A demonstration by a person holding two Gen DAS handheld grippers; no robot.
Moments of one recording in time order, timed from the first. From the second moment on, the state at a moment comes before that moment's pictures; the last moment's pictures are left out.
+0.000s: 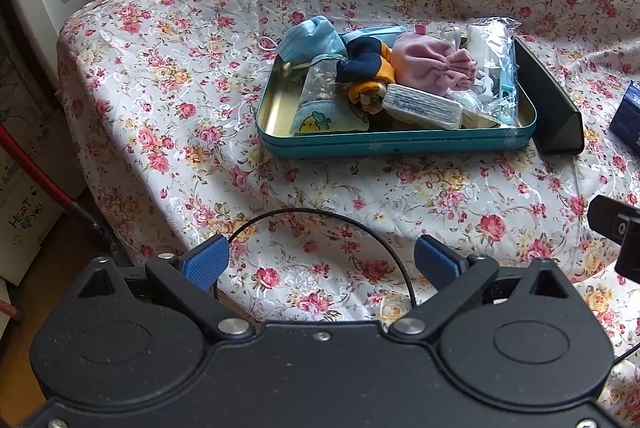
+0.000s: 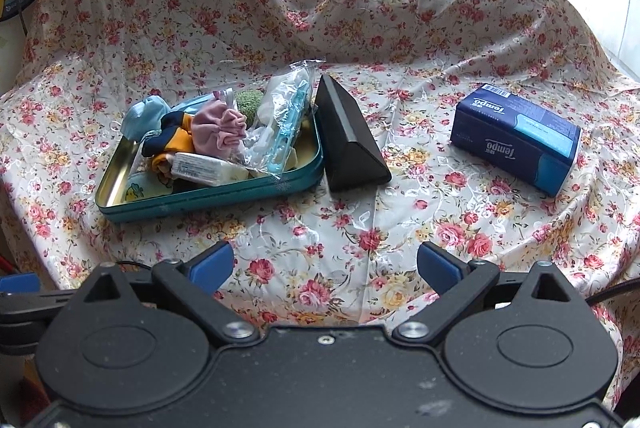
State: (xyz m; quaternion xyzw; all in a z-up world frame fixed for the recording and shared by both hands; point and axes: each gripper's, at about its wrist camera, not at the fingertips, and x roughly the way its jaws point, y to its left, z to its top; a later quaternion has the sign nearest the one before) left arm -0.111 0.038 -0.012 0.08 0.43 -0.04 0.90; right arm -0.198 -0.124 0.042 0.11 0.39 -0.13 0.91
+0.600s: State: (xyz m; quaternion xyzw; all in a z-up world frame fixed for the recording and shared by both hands) left arm -0.111 0.038 -0.012 0.08 0.42 -0.04 0.90; right arm -0.198 -0.126 0.038 0.12 0.39 -0.13 0.90
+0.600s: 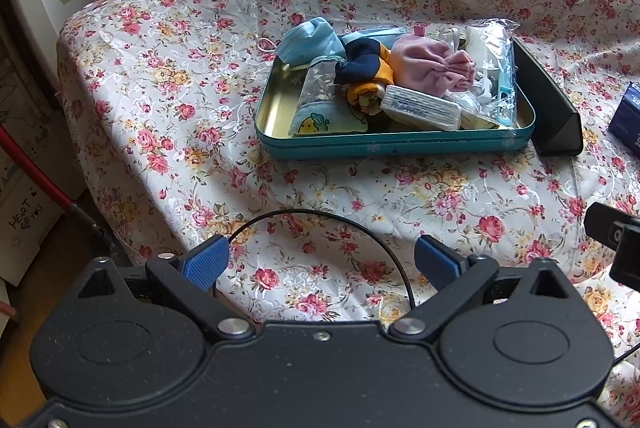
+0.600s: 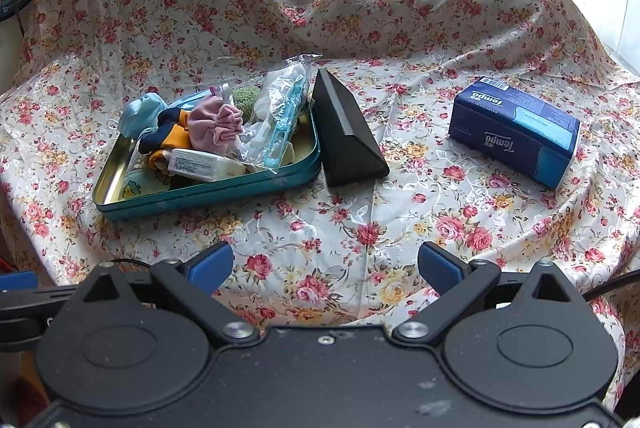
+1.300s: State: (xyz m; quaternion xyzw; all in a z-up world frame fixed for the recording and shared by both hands) left arm -0.111 0.037 -0.013 0.08 0.42 -0.04 0.90; right arm -0.196 -0.124 0.035 0.12 0.39 -0.13 0.90
